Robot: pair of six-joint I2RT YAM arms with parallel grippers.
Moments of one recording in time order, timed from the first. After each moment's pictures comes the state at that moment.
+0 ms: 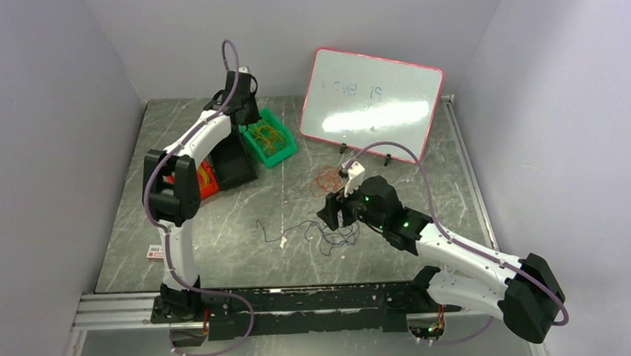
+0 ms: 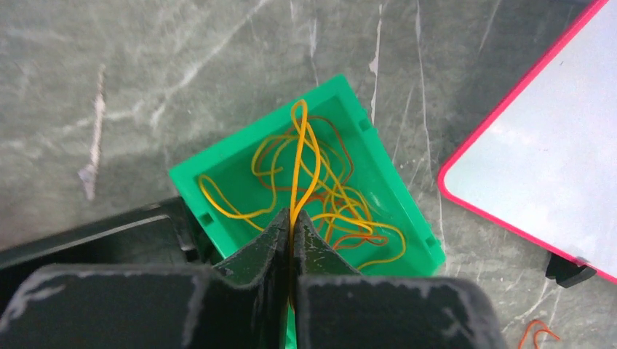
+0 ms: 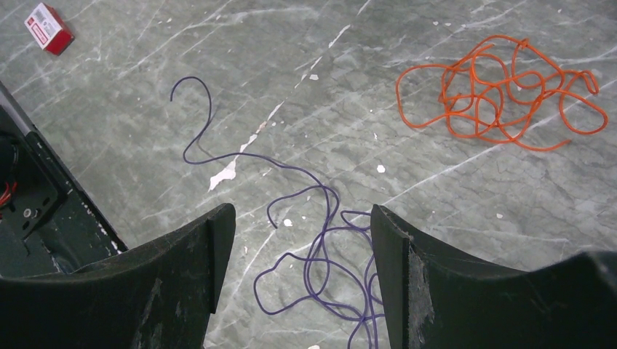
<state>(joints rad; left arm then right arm) -0.31 2.07 1.75 -0.35 -0.17 -0.37 0.78 1.00 0.55 0.01 -0.08 0.23</state>
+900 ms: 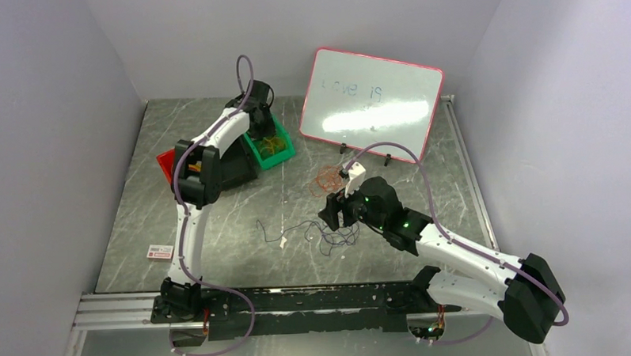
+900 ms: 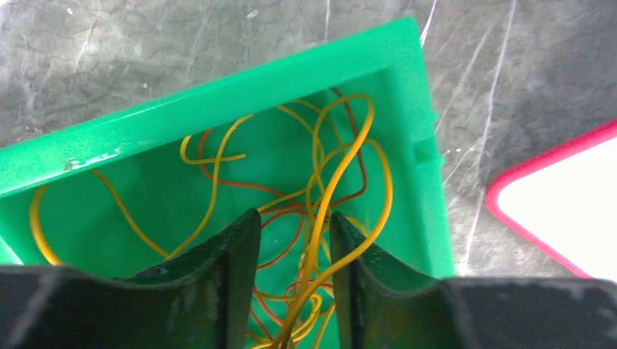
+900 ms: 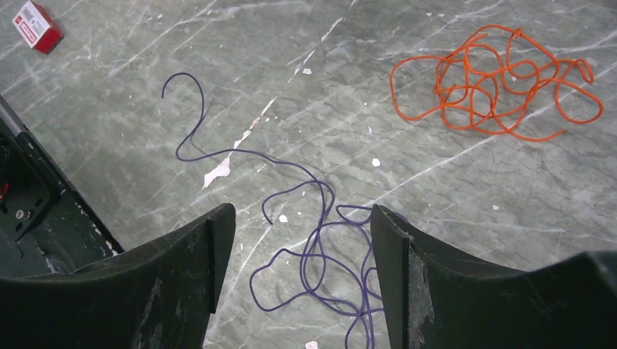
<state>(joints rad) -0.35 2.39 2.05 -0.63 -0.13 -0.58 0.78 1.00 0.54 0.00 -0.06 0.24</state>
